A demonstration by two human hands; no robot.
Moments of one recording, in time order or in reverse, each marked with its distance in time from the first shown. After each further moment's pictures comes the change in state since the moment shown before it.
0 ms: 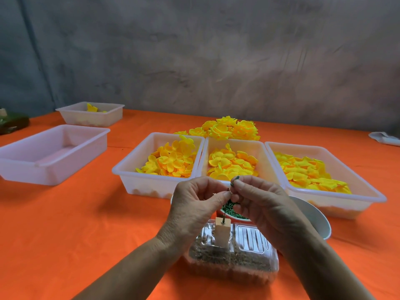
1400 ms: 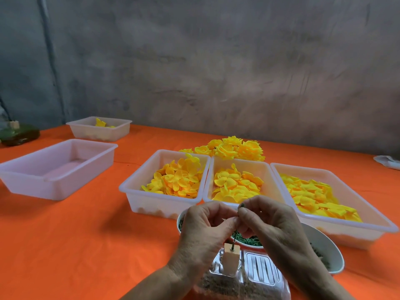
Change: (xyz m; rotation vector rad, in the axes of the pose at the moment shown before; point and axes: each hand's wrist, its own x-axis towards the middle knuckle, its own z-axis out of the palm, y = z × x) left_hand -0.002 0.004 0.001 0.001 0.017 -0.021; right_hand -0.010 -0.008 0.021 -0.667 0.114 -0.340
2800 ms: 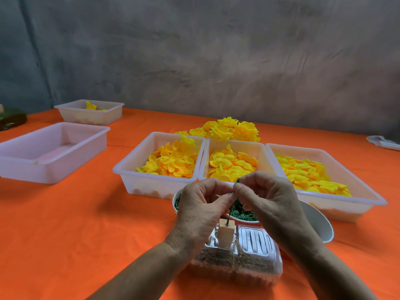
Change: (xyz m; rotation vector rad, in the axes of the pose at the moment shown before) left_hand -0.001 -0.005 0.003 -0.002 -0.002 -0.003; right_hand 0.000 0.002 0.000 -0.086 0.070 -0.042
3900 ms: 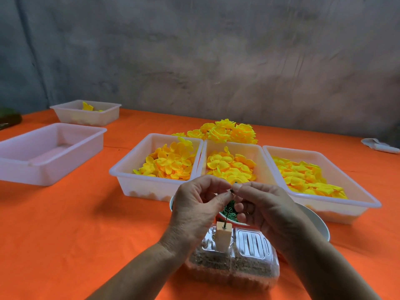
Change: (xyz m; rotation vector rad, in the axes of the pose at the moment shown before) left_hand 0.006 -0.004 -0.004 0.045 0.015 0.118; right_hand 0.009 0.005 -0.003 0.592 -0.125 0.524
